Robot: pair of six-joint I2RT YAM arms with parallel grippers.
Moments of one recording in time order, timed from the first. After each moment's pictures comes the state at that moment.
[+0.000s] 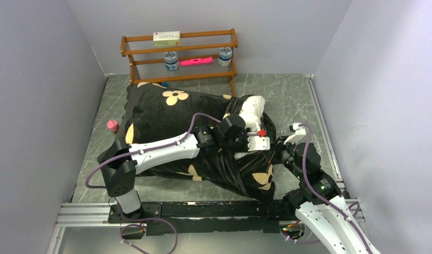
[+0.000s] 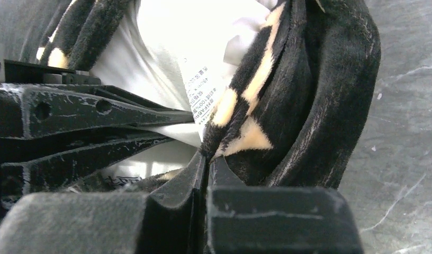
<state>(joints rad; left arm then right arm) -1.10 1.70 1.38 -0.25 0.15 0.56 0.47 0.39 0.55 -0.48 -0.03 0.52</state>
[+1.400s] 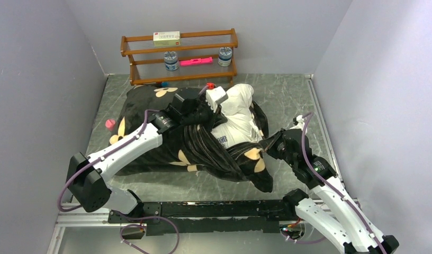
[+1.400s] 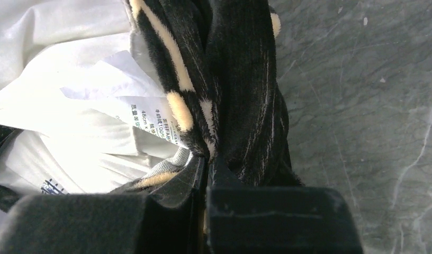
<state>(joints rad) -0.76 1.42 1.24 -0.16 0.35 0.04 0.49 0.65 0.71 -0.65 0.17 0.91</state>
